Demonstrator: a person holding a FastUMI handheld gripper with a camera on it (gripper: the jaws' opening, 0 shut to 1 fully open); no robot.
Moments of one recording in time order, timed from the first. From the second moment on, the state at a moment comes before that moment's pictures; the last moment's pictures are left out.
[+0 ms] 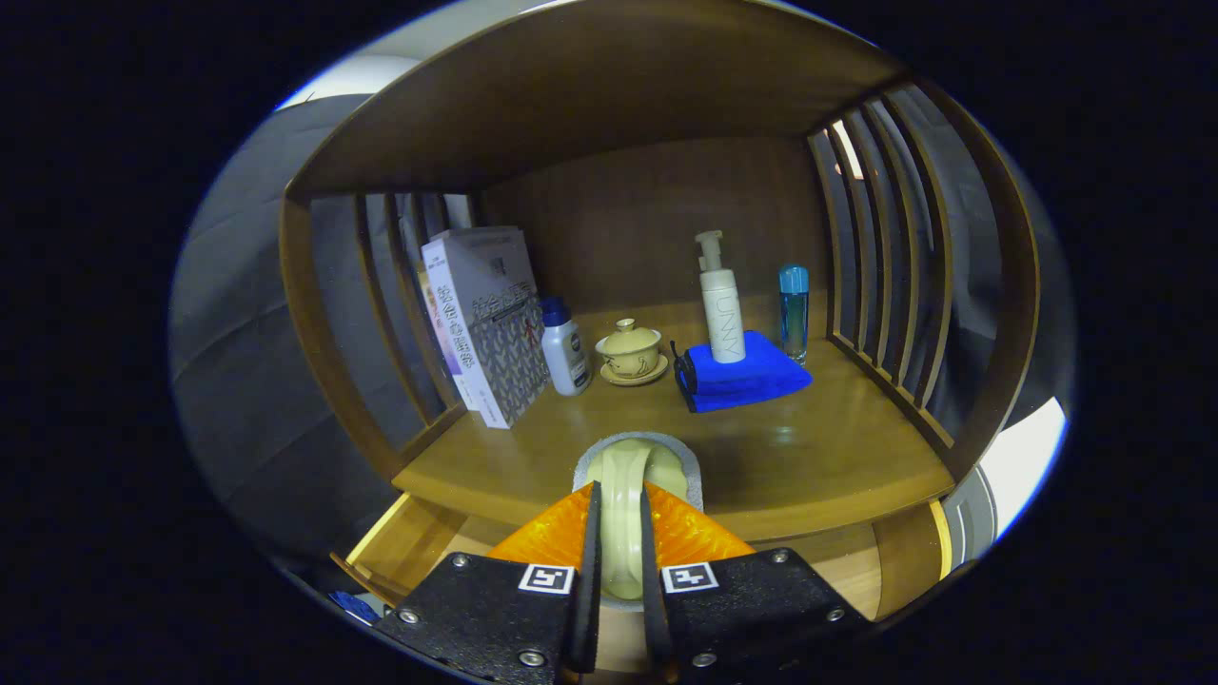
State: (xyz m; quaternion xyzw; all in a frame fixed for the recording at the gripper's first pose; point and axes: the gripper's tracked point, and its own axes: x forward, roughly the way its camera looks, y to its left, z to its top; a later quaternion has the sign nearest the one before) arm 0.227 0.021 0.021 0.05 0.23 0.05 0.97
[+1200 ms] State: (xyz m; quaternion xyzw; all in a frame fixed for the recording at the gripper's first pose) arm 0.280 0.012 0.047 -0.01 0.15 0.01 0.99
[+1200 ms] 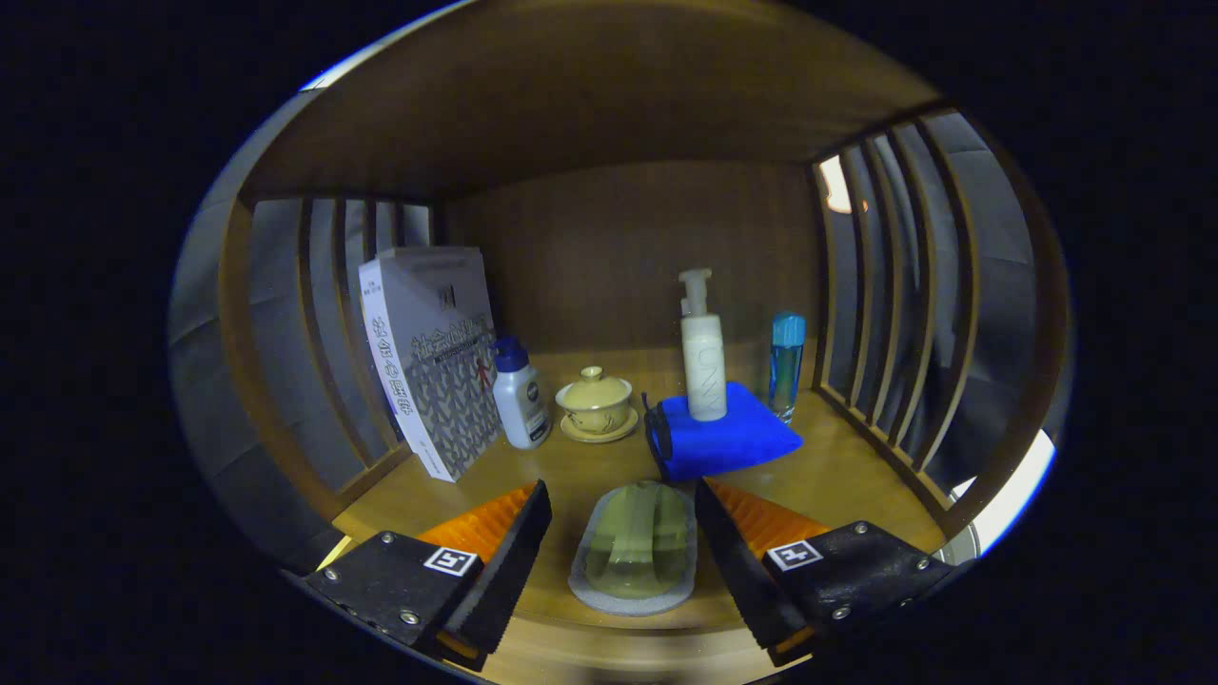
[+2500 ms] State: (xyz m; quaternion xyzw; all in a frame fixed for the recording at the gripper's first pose) arm 0.056 0.057 -0.021 -0.07 0.02 0.03 1.00
